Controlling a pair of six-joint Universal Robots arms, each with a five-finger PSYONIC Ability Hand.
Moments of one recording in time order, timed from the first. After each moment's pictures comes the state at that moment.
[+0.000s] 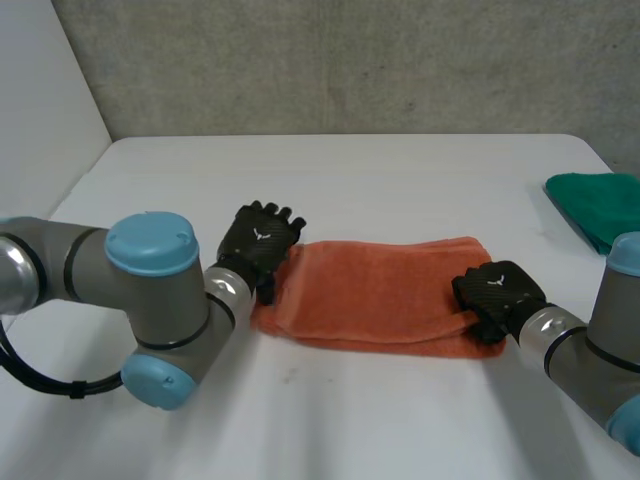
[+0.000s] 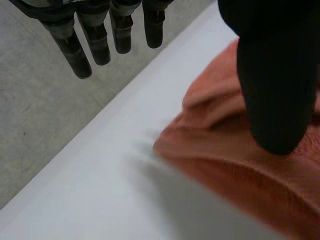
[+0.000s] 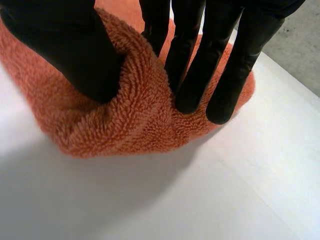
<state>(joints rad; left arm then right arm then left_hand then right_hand) 4.15 -2.22 -1.42 3.42 -1.54 3.59 1.79 -1.11 1.77 -0.19 1.29 2.63 0.19 0.20 0.21 0.20 0.05 0.91 1.15 1.14 1.16 0.95</state>
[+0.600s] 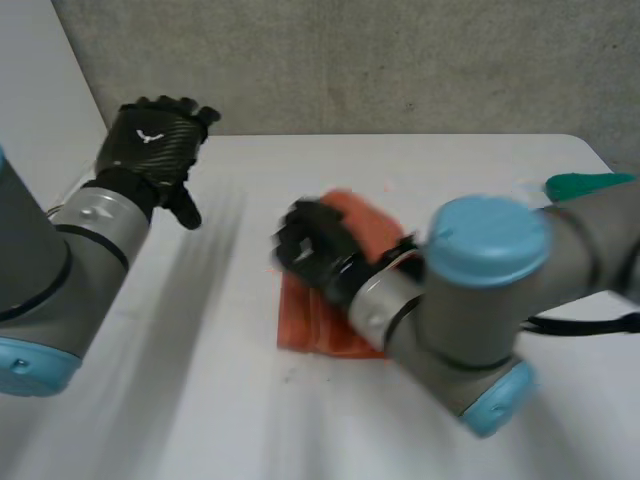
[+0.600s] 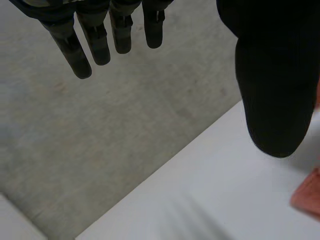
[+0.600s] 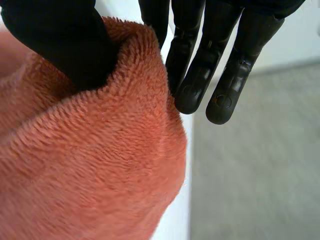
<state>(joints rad) 4.28 -1.74 -1.55 3.30 -1.60 3.47 2.31 -1.01 1.33 -0.16 1.29 2.00 0.19 0.20 0.21 0.20 0.02 0.96 1.16 1.18 1.19 0.99</state>
